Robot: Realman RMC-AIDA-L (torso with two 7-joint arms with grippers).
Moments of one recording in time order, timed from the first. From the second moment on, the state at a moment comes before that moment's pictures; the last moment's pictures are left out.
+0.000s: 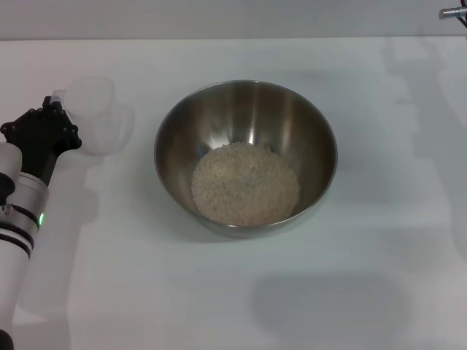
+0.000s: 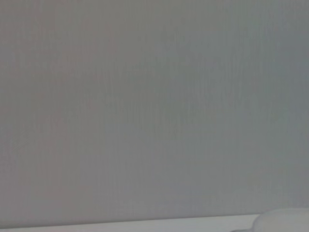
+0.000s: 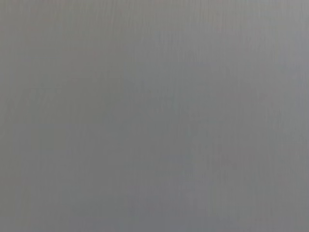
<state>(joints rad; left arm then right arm) -0.36 -2.07 -0.74 -0.49 1.95 0.92 0.30 0.65 2.06 -2.08 -0.23 0.87 -1.22 -0.07</state>
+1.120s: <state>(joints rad) -0.31 -2.07 -0.73 -0.52 1.96 0.86 0.30 0.65 2.06 -2.08 -0.23 0.87 -1.22 -0.07</state>
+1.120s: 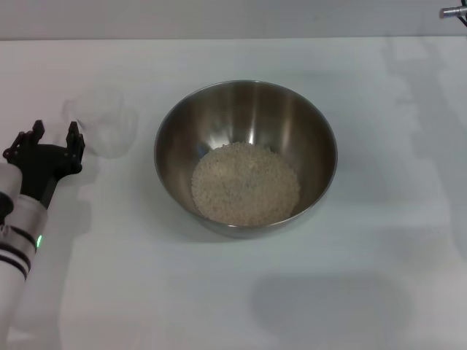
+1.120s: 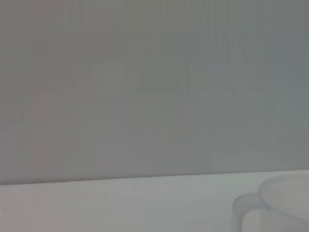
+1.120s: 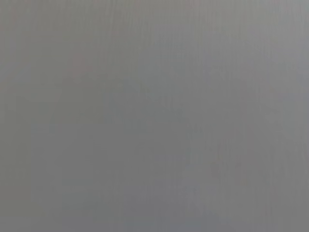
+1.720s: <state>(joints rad) -0.10 -2.07 -0.73 -0.46 2.17 1.33 0.04 0.63 2.07 -2.05 -0.22 0.88 -1.22 -0.06</state>
